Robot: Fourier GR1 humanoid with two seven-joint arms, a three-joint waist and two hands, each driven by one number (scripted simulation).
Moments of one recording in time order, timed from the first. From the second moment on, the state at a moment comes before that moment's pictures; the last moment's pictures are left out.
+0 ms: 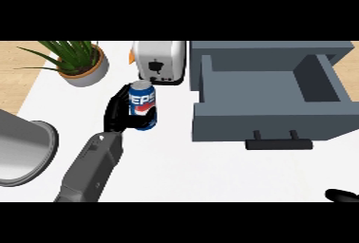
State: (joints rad) left arm -0.62 0.05 0.07 -0.56 0.24 0.05 -0.52; right arm 0.08 -0.10 -0.33 -2.23 -0.10 0.10 0.30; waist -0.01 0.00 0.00
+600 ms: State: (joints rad) left arm -0.77 0.04 0.00 -0.85 0.20 0.14 -0.16; right arm 0.08 -0.10 -0.32 -2.26 -0.08 0.09 0.31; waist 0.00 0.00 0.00
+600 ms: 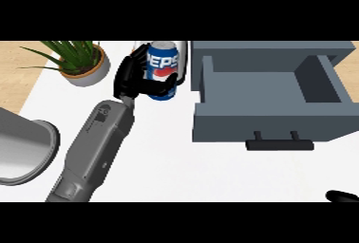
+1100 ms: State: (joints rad) left arm -0.97 0.01 -0.08 -0.99 0.17 0.29 0.11; right arm 0.04 -0.11 -0.31 -2.27 -0.06 0.06 0.36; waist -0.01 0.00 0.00
